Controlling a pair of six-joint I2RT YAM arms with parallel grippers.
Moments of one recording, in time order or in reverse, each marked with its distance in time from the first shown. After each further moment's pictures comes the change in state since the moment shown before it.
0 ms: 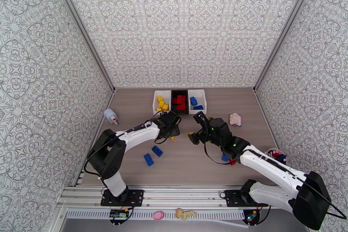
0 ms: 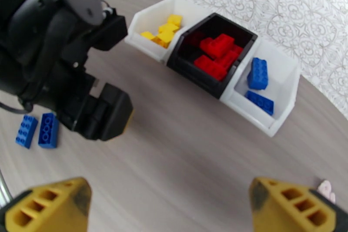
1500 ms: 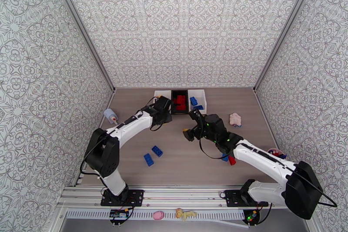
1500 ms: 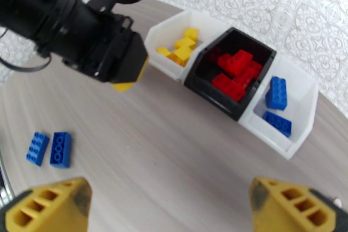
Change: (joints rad) left arm 0.189 0.000 0.214 -0.036 0.027 0.176; right arm 0.000 0.153 0.089 0.121 -0.075 0.021
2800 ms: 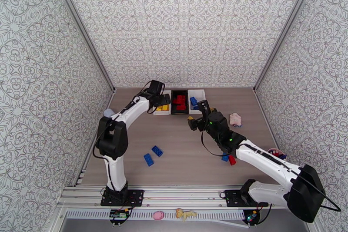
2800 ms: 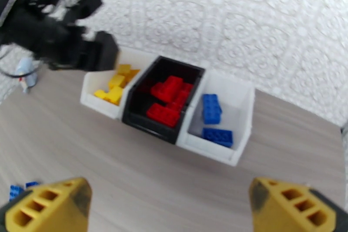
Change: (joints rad) left arm 0.136 0.084 0.180 0.093 0.096 0.208; right arm -0.018 -0.090 -0.005 -0.006 0.352 0.147
